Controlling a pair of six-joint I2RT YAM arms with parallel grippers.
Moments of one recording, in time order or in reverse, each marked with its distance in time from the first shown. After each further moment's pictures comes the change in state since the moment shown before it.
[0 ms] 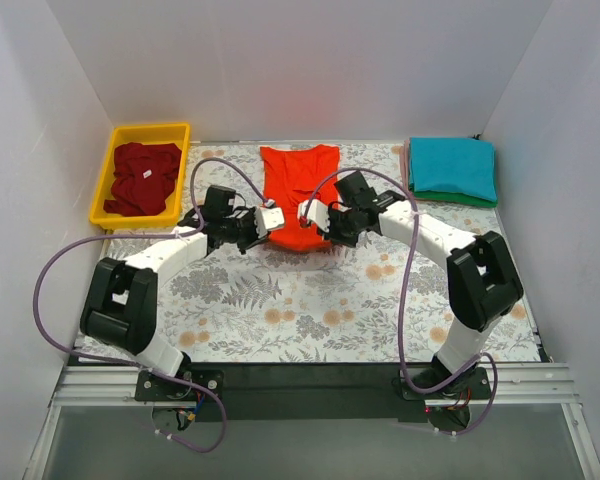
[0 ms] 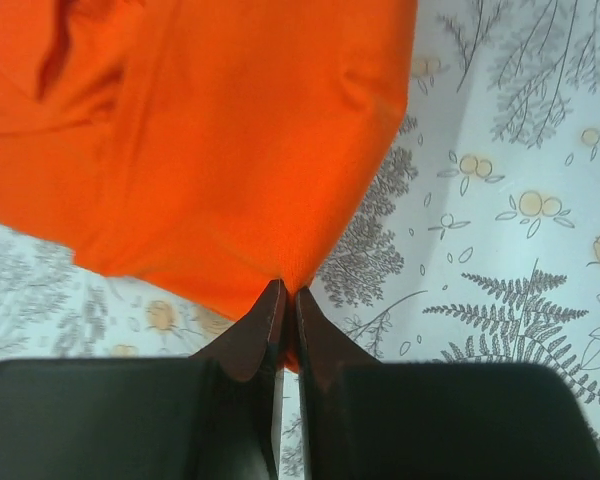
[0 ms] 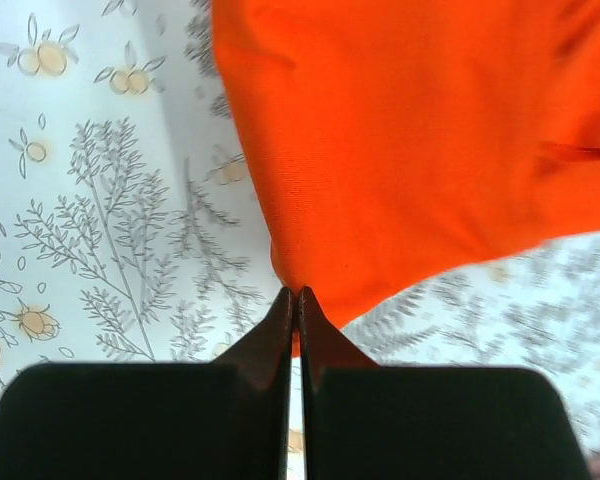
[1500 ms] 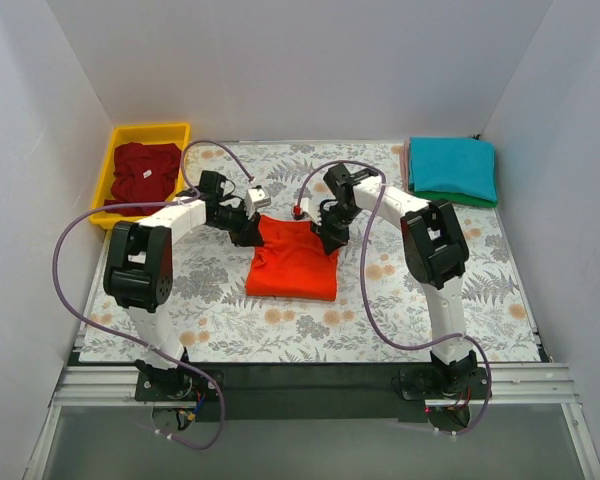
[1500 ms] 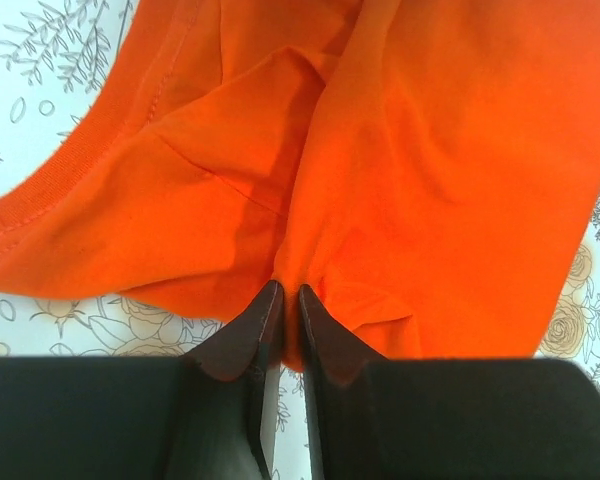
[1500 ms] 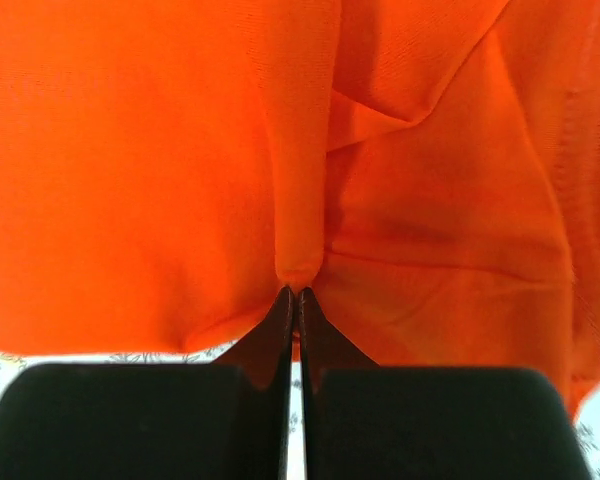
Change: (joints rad) left arm 0.141 0.271 0.296 -0.349 0.248 -0.082; right arm -0.070 0.410 0.438 -0.382 -0.237 -0.078
